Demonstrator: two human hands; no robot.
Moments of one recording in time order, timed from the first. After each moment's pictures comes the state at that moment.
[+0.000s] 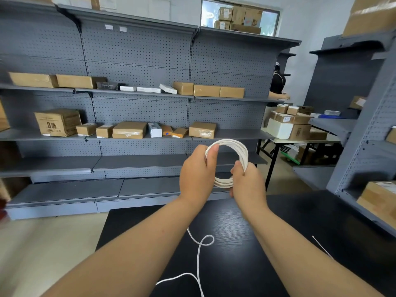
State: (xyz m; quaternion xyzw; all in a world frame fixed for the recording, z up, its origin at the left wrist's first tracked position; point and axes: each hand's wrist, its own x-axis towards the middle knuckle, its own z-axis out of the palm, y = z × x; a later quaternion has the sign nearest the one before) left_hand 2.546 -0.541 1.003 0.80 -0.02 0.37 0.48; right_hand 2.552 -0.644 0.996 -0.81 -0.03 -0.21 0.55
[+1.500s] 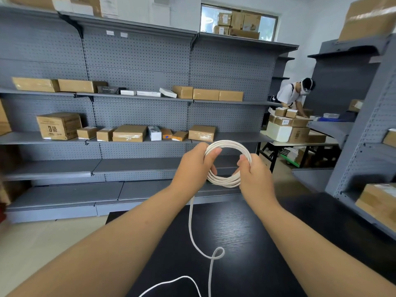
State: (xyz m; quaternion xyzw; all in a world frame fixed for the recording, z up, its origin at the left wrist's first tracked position) left_hand 2.544 -0.527 1.025 0.85 -0.10 0.27 0.45; right_hand 2.545 -0.666 1.017 -0.85 -0.11 -0.25 0.46
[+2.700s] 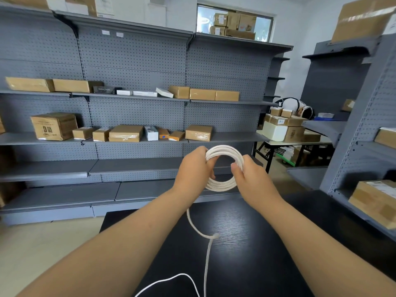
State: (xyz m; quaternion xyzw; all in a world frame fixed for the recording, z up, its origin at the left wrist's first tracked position) left_hand 2.532 -0.541 1.029 0.88 -0.03 0.22 0.41; right_hand 2.533 -0.683 1.021 -0.92 -0.18 -0.19 0.31
